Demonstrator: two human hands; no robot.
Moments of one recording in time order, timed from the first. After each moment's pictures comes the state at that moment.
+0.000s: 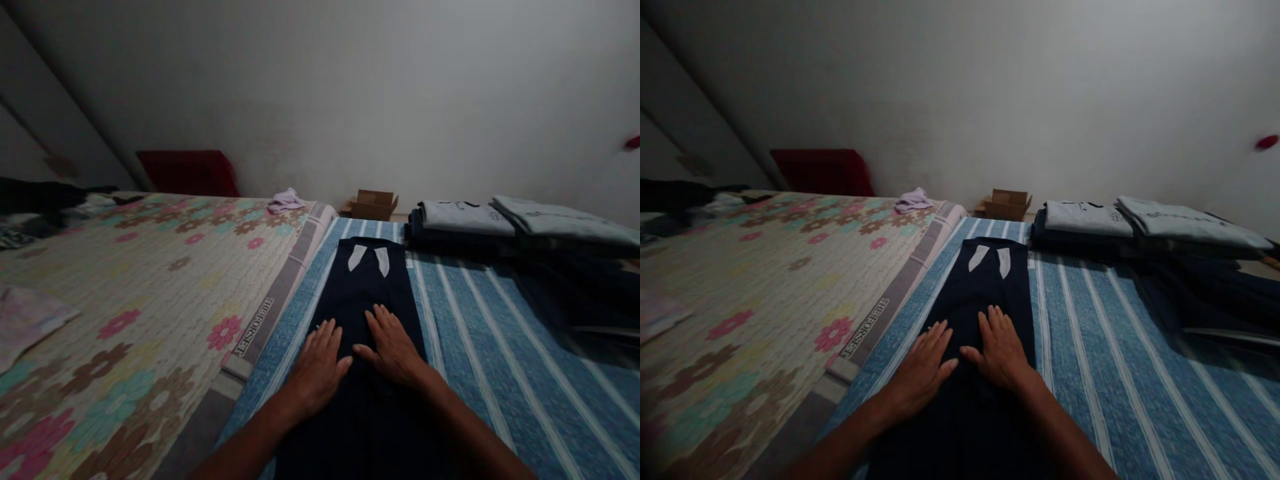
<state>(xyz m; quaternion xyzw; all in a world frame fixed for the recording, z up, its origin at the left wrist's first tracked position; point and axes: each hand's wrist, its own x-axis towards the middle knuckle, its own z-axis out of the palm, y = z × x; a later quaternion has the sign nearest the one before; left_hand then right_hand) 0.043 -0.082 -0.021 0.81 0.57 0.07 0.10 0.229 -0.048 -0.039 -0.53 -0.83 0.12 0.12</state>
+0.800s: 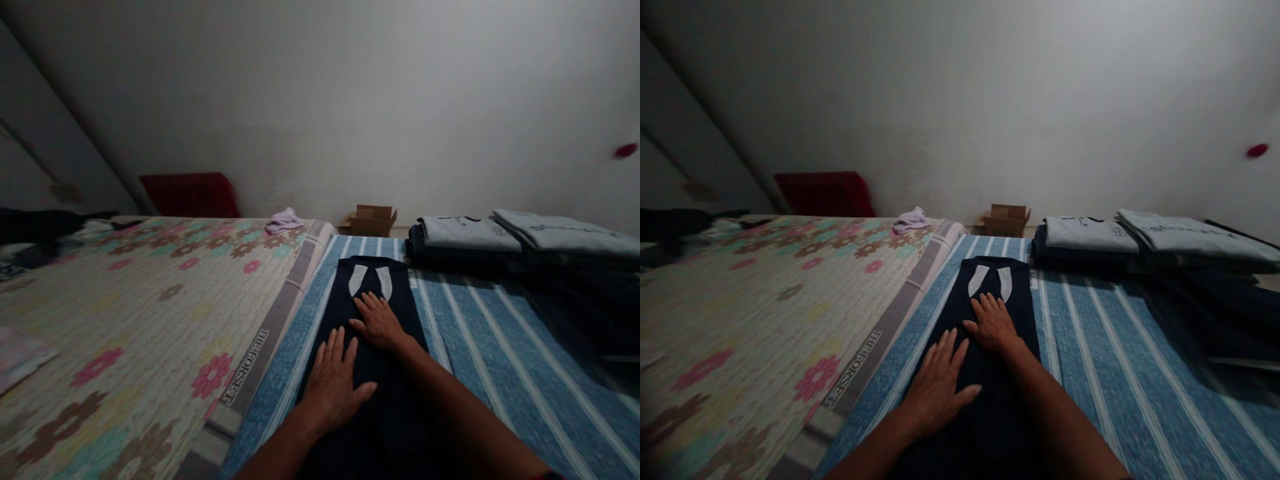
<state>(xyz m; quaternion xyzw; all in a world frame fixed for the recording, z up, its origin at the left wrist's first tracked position) 0.066 -0.044 -0.015 0.79 0.59 0.00 0.14 0.207 0.061 -0.032 -0.51 -0.84 0.11 0.12</state>
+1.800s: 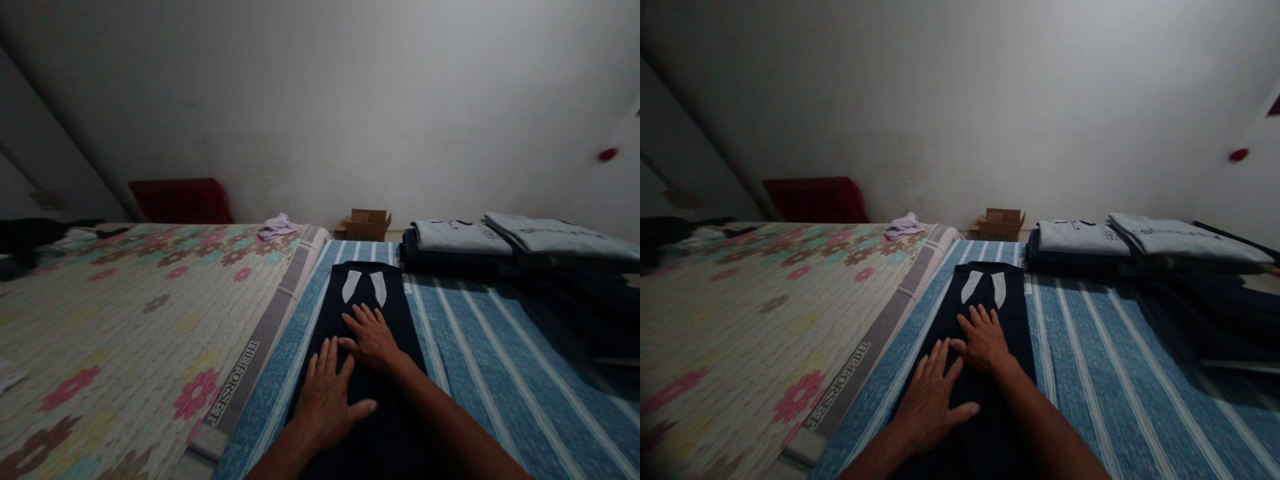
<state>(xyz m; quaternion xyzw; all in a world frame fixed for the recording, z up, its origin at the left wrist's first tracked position) 0.065 -0.040 -0.019 0.79 0.59 0.00 0.15 0.205 0.043 -0.031 -0.51 -0.84 0.12 0.14</state>
